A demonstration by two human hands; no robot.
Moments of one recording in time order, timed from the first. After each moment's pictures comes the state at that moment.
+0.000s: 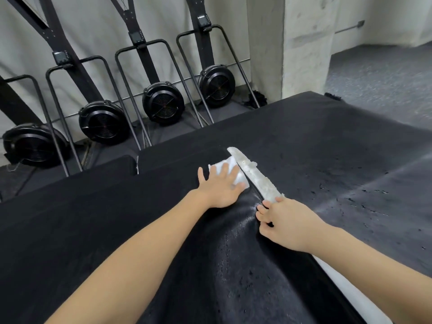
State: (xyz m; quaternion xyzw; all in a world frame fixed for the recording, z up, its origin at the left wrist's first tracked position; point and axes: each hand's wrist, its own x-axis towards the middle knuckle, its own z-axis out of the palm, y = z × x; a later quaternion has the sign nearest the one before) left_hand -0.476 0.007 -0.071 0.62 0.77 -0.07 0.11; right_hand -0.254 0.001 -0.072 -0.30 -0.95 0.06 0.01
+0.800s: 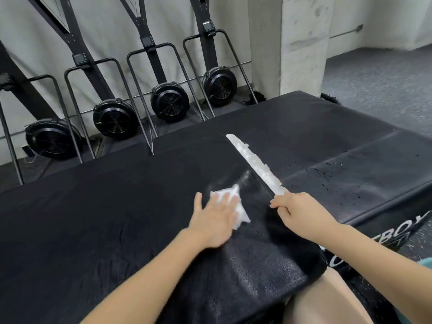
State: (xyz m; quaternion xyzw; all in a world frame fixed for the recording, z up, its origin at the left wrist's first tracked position) left_hand -0.373 -0.208 -0.062 0.67 0.74 -0.05 0.04; right_hand -0.146 -0.091 -0.067 -0.37 -0.90 0.18 0.16
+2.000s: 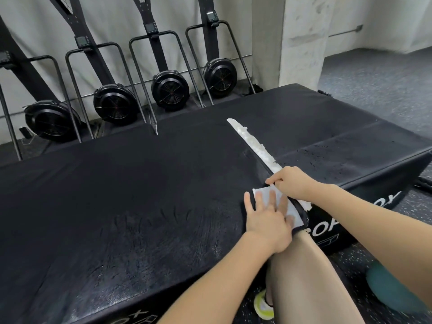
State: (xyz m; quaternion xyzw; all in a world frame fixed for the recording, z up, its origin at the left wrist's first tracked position) left_hand -0.209 -0.245 -0.082 0.65 0.75 -0.05 0.06; right_hand -0.139 -0.112 -0.041 -0.42 -0.87 0.26 0.07
